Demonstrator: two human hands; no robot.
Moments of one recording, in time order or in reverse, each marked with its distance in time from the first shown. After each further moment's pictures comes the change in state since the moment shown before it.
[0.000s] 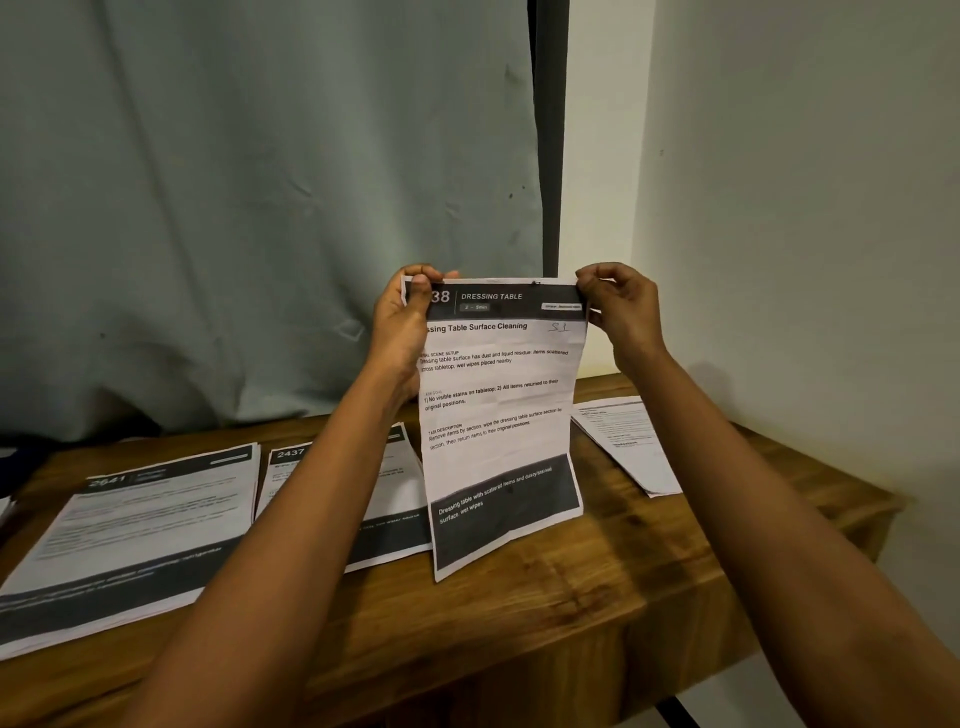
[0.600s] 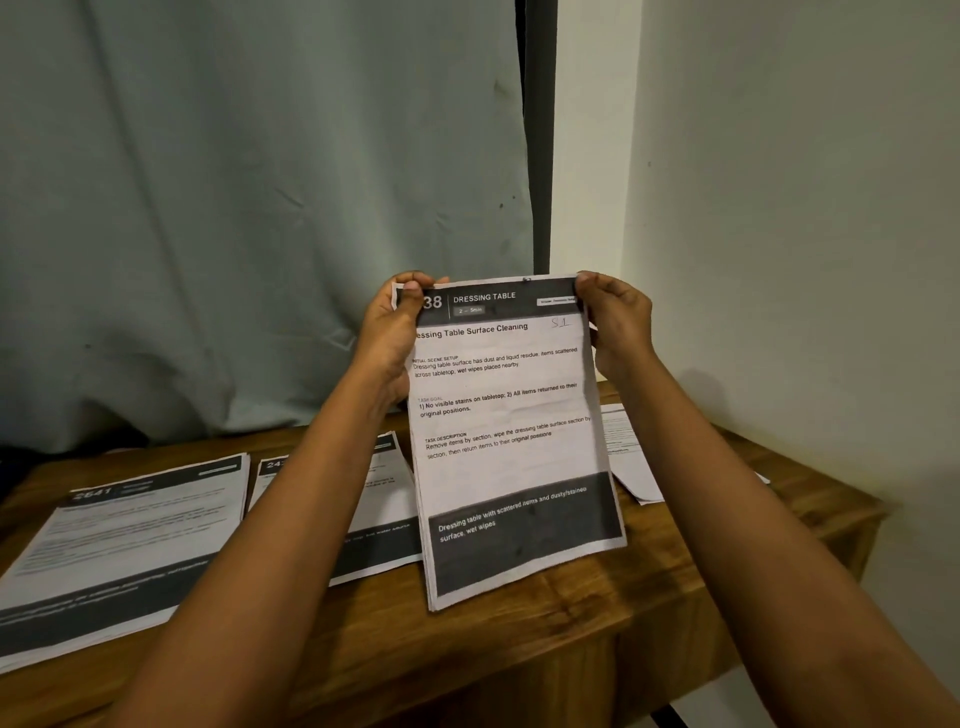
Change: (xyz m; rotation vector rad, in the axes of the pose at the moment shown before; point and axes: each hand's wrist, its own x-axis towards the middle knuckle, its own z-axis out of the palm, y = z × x) left_hand 0.006 0.004 0.003 0.011 0.021 -0.064; right_hand -0.006 -0.016 0.006 0.269 0.137 0.207
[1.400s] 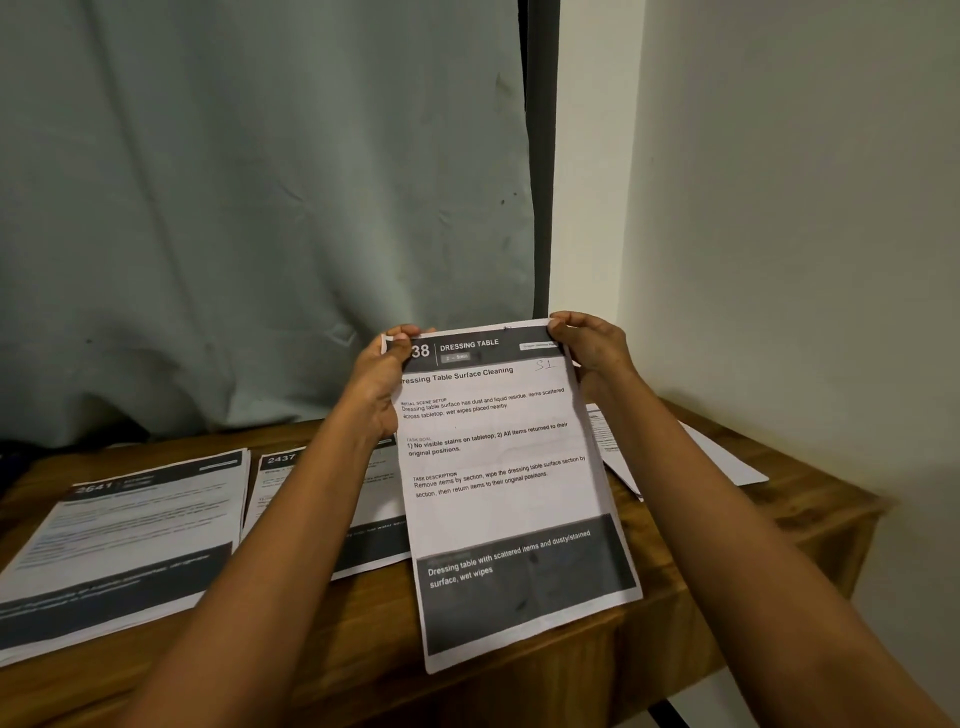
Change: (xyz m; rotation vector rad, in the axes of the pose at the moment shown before) left_hand -0.013 -0.025 -0.031 -0.011 0.105 -0.244; right_hand -0.006 0.033 0.000 -0.108 -0.045 0.258
